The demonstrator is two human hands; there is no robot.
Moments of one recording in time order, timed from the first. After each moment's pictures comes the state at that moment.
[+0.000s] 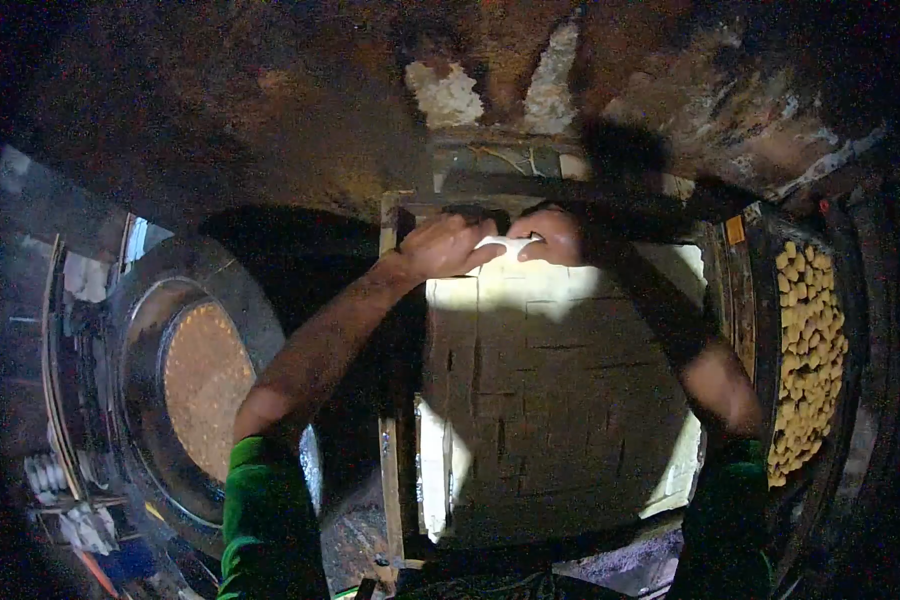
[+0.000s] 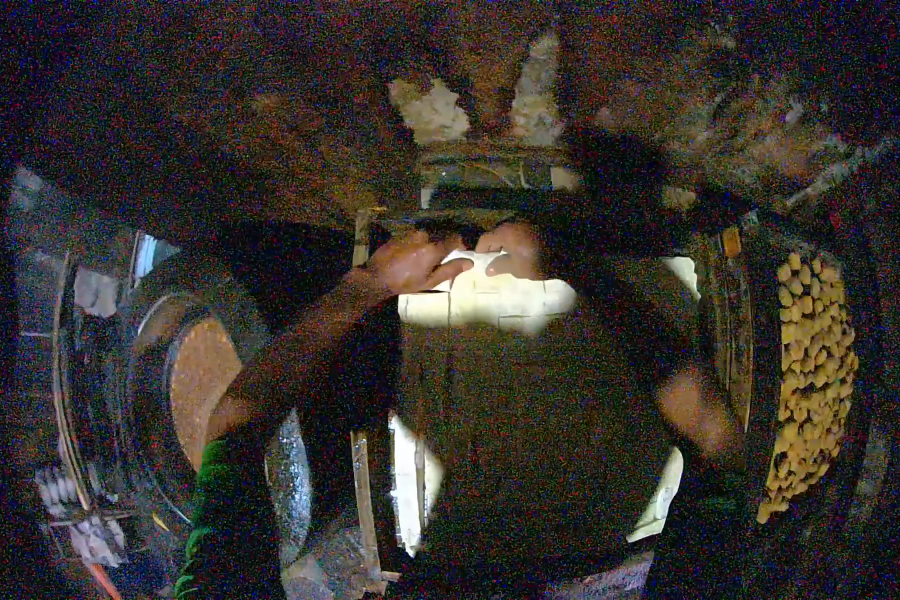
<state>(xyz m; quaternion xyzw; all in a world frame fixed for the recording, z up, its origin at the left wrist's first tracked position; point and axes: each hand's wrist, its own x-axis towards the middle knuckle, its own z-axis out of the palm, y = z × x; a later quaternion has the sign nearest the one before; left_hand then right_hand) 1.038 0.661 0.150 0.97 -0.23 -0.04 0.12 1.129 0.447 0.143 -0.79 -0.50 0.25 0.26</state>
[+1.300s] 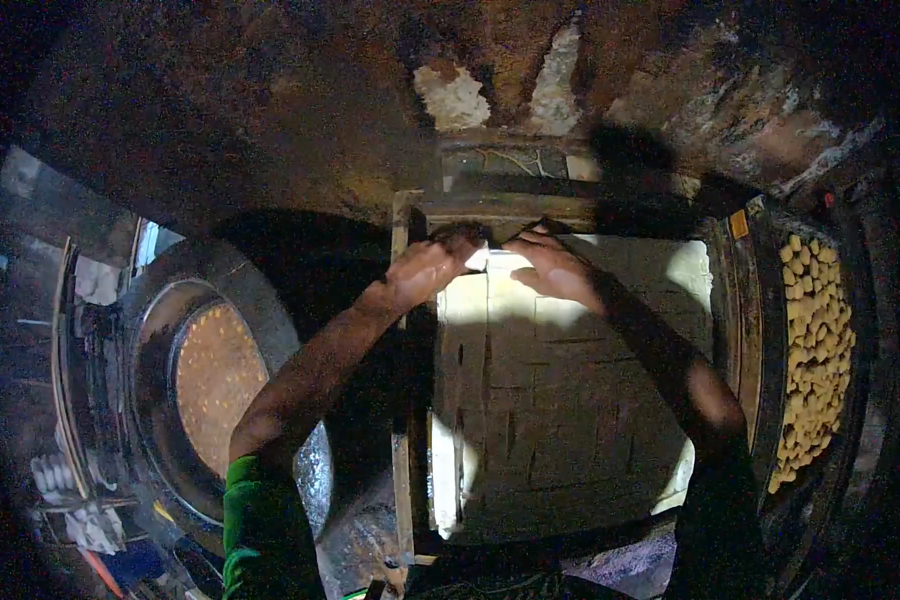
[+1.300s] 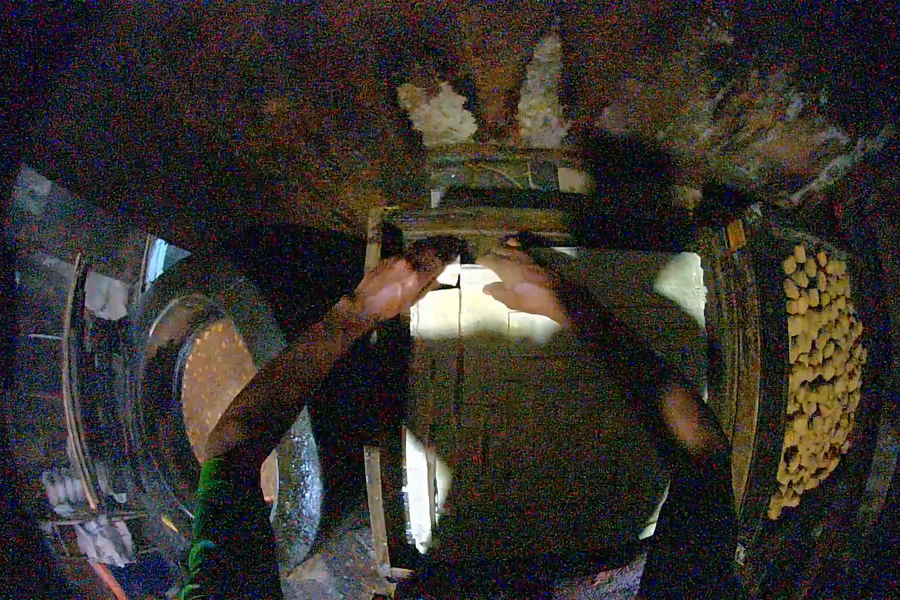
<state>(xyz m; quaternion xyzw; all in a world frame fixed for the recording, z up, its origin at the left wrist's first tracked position) 1.003 0.696 0.116 0.93 -0.32 0.15 0.14 1.076 0.443 0.092 -0.84 -0.47 0.11 0.24</state>
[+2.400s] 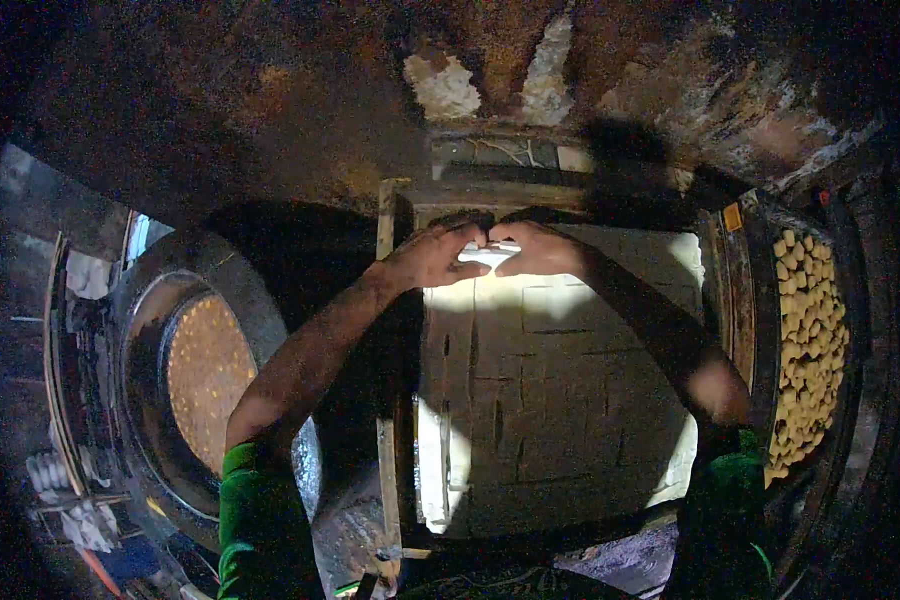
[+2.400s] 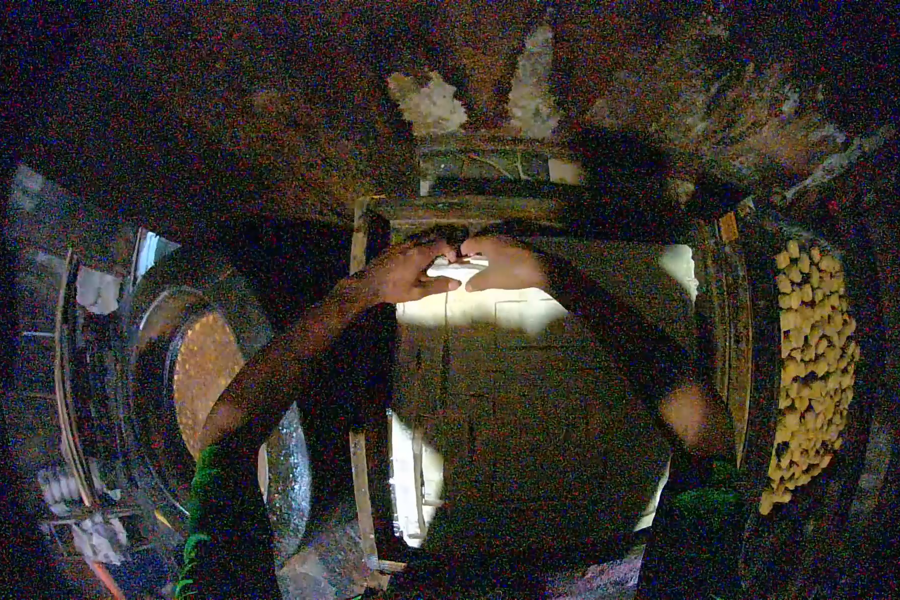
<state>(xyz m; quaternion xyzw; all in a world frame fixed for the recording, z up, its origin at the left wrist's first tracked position) 1.014 0.673 0.114 0.90 -0.26 -0.09 0.34 1.087 0.456 0.132 -0.80 -0.41 0.32 0.29</state>
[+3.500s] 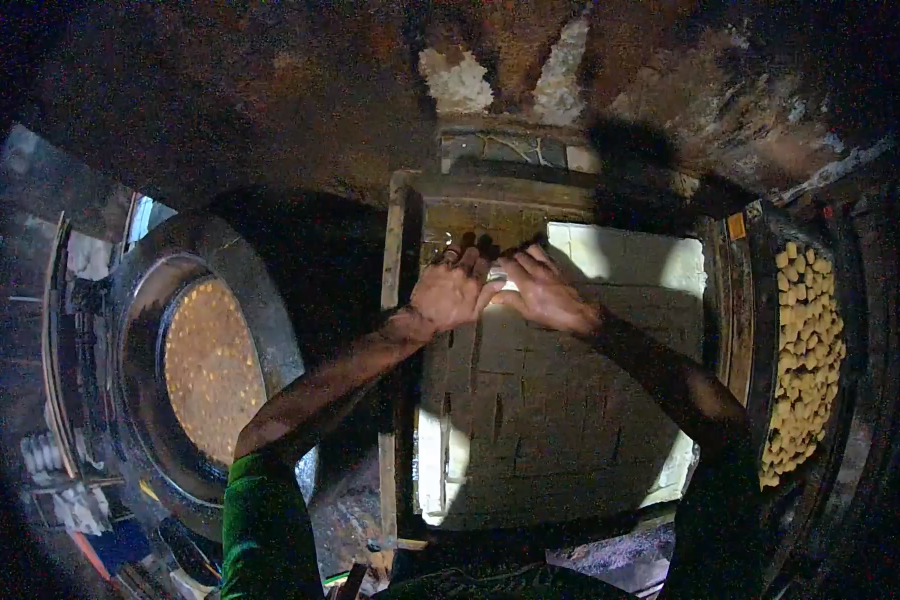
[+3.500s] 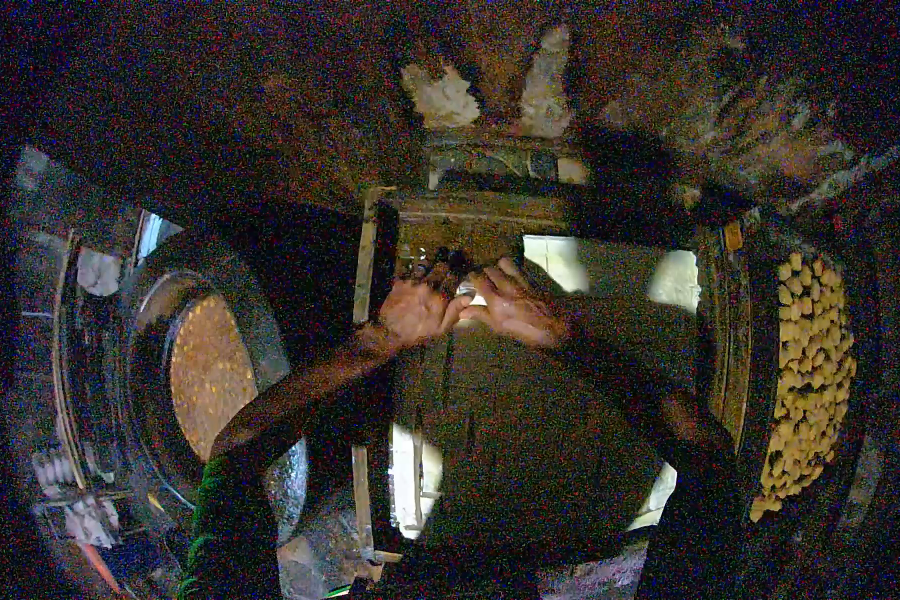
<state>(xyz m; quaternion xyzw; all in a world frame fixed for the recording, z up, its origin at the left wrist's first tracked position) 0.951 0.631 0.121 0.97 -0.17 0.07 0.13 1.020 0.437 0.102 -0.84 -0.52 0.01 0.17</state>
